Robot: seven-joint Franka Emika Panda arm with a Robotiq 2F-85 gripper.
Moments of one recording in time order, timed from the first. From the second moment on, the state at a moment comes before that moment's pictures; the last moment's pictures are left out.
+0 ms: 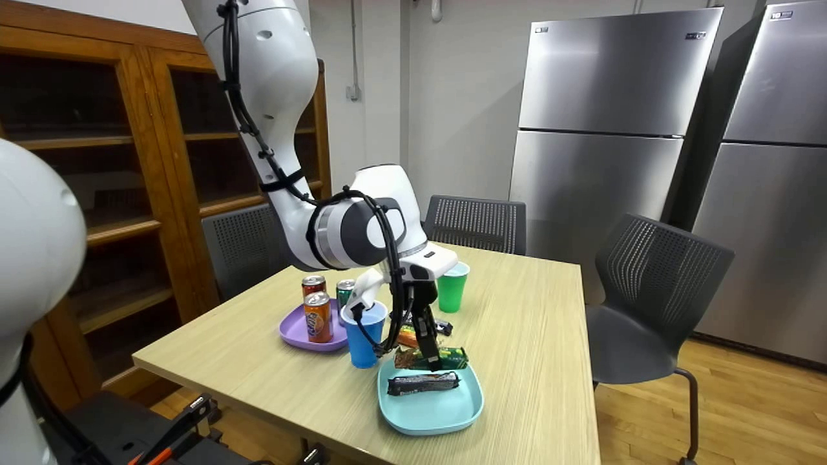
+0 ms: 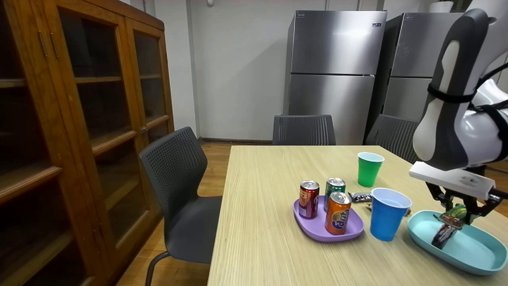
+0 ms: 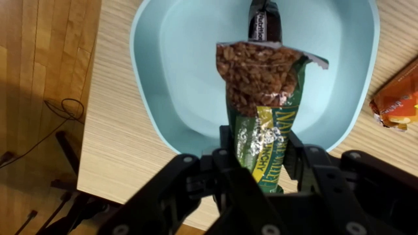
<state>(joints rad) 0.47 0.56 -0.68 -2.48 0.09 2.99 0.87</state>
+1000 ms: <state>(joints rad) 0.48 0.61 -0.66 -2.41 0.09 2.98 0.87</state>
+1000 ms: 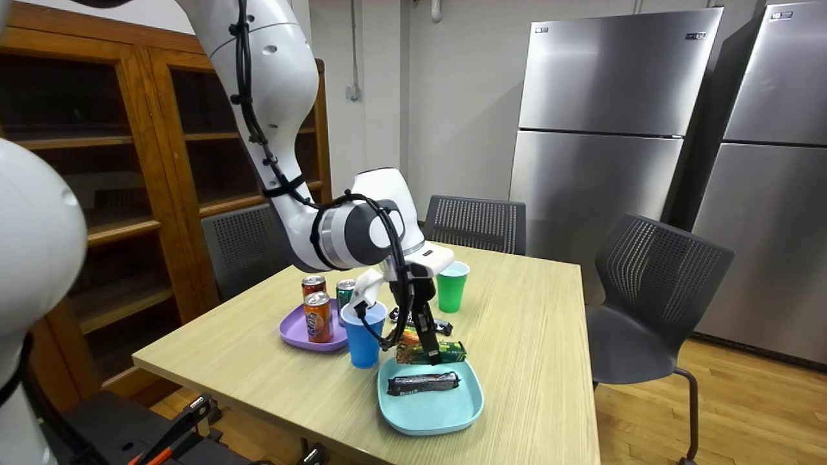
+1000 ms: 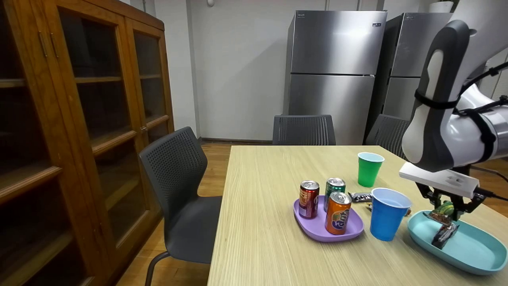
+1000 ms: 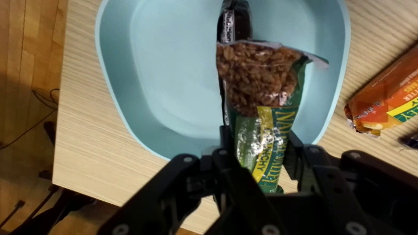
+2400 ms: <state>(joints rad) 0.47 0.57 -0.64 -2.35 0.08 2.97 0.83</state>
